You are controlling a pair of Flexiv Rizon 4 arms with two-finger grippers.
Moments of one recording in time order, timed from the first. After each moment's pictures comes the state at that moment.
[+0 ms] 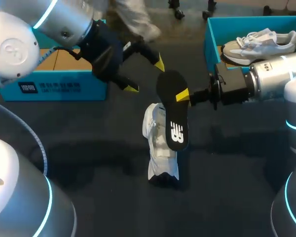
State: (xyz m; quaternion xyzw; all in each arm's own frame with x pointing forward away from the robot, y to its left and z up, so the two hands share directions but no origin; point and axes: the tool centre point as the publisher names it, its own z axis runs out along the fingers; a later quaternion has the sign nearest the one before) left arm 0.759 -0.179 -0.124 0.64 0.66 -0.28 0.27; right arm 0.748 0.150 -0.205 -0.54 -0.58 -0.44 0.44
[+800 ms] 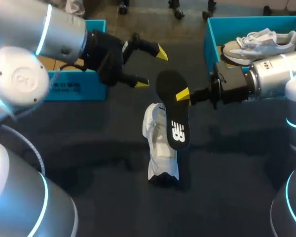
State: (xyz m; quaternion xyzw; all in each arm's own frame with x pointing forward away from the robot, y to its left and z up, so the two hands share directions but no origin) left arm 0.785 -0.195 -0.124 0.57 0.65 -0.33 0.38; right arm 0.748 0.151 -0.201 -0.53 -0.58 -0.43 0.45
